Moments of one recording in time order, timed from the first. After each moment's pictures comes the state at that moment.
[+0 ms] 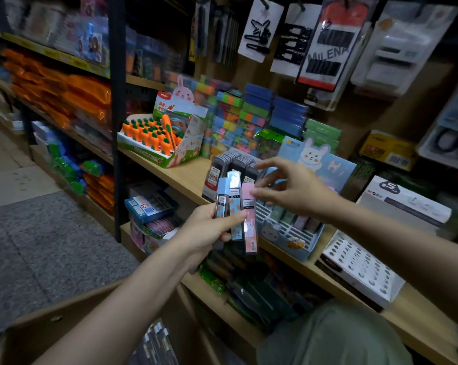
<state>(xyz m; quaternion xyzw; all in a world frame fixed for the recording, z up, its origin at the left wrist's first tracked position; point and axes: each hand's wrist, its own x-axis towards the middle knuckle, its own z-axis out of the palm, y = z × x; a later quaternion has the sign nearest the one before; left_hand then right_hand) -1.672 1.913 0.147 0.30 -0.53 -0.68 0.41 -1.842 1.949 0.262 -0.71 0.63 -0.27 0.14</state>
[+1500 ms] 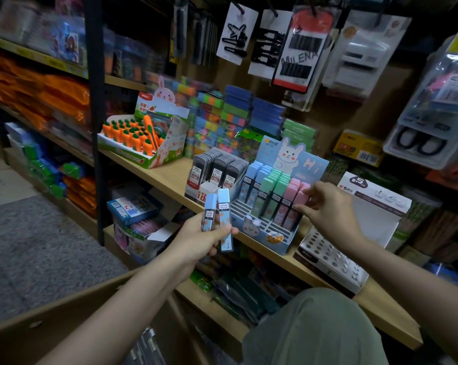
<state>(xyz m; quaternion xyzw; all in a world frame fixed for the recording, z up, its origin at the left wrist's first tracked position) -1.686 1.933 0.135 0.35 -0.57 -0.63 0.40 -1.950 1.982 0.210 -0.63 0.69 -0.33 -0.15</state>
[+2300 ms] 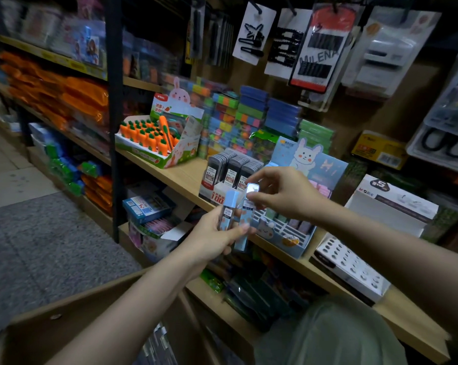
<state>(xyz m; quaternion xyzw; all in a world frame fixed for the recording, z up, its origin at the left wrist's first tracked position) -1.680 1.929 0.140 0.28 -0.60 -0.63 0.41 -1.837 1.955 0.258 -0.73 0.63 -0.24 0.08</state>
